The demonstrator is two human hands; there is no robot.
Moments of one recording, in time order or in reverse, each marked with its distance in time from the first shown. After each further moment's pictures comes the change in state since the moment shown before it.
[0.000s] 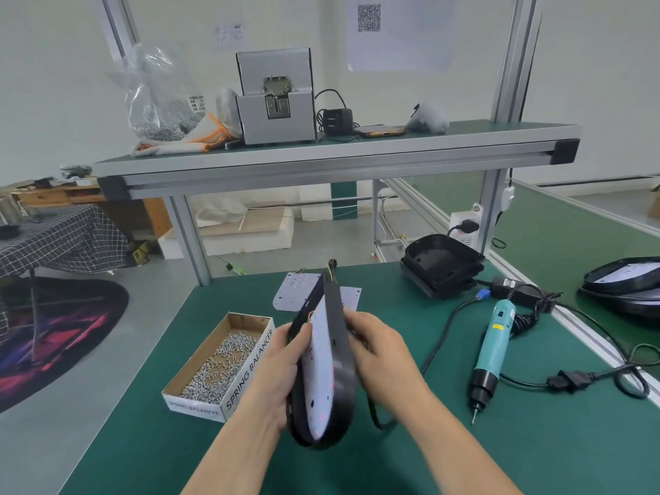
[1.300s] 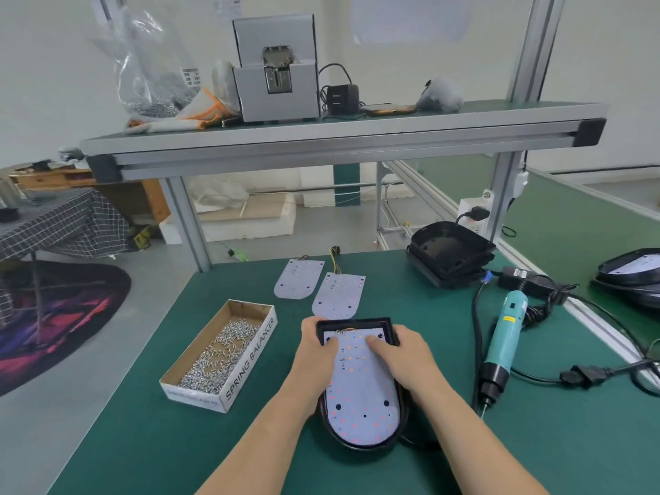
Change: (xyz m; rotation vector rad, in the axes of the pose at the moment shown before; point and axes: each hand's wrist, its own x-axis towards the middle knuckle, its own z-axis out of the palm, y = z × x) left_hand 0.037 -0.047 0.010 0.544 0.046 -0.054; right_hand 0.024 0.107 0.005 -0.093 0.010 0.520
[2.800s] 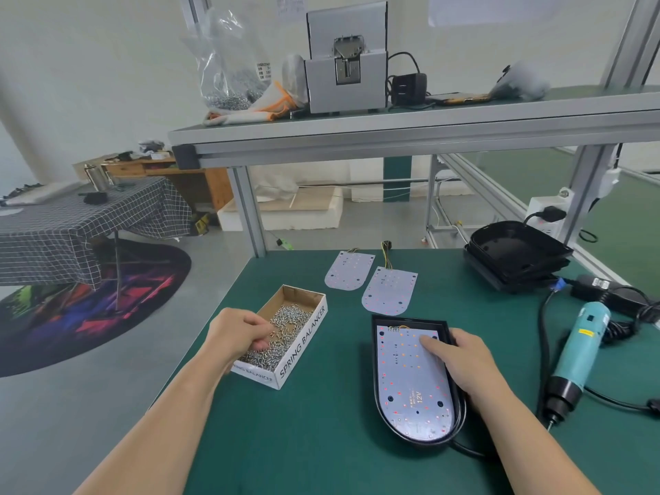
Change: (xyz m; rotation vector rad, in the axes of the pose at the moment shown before) left_hand 0.029 -0.024 -0.200 0.323 0.277 -0.103; right_hand 0.000 0.004 -0.002 0.200 -0.056 0.068
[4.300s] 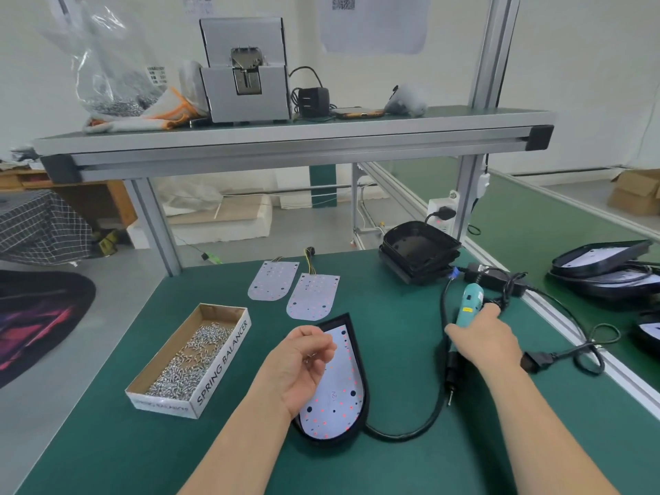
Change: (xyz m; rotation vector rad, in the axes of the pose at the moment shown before) left_hand -0.113 0.103 0.147 -0.928 -0.542 -0.306; right_hand 0.011 0.025 -0.128 -0.556 0.506 0.319
